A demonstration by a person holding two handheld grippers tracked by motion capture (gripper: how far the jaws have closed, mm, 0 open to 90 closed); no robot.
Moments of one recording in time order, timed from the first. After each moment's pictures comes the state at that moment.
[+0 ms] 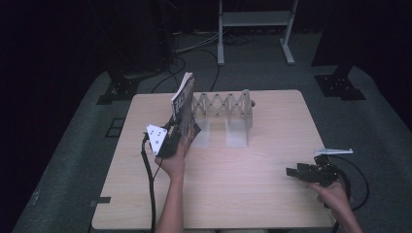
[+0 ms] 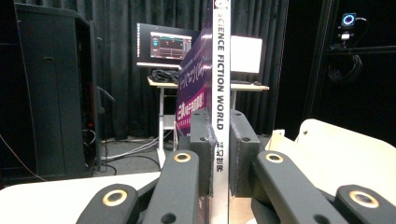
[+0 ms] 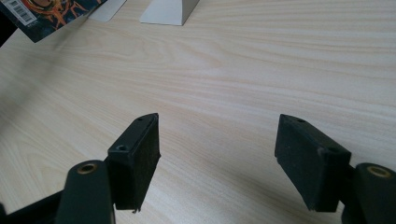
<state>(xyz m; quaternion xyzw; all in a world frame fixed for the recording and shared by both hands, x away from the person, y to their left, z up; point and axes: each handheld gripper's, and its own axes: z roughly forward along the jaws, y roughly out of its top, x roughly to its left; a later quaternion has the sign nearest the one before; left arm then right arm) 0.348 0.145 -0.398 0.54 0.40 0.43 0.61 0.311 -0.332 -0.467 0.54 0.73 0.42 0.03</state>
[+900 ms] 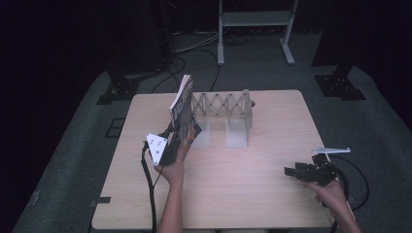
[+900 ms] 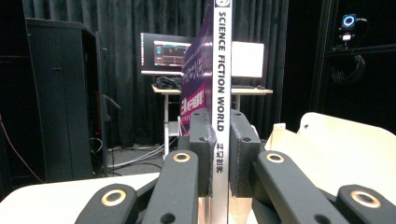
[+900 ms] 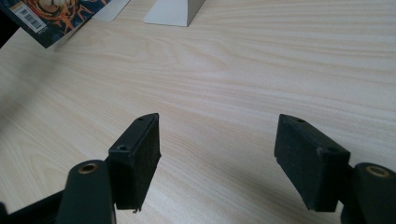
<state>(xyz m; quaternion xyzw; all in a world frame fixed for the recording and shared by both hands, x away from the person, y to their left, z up) 0.333 0.148 -0.412 0.53 0.39 0.45 0.60 0.314 -0.326 -0.465 0.53 0.73 0.42 0.03</state>
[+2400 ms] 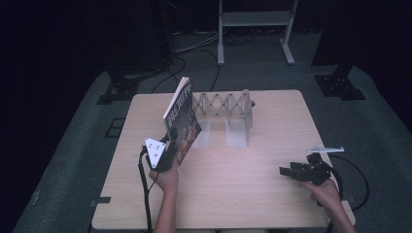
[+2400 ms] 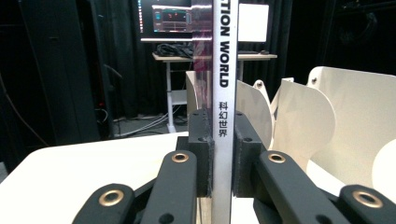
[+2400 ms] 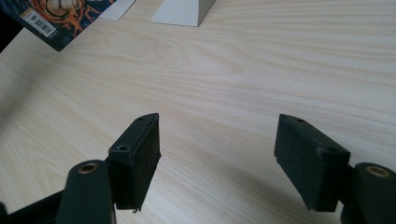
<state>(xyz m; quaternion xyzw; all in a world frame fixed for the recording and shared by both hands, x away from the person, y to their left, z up) 0.326 0.160 -0.426 0.58 0.42 0.43 0.56 0.318 -0.313 -0.468 0.53 0.74 0.42 0.03</state>
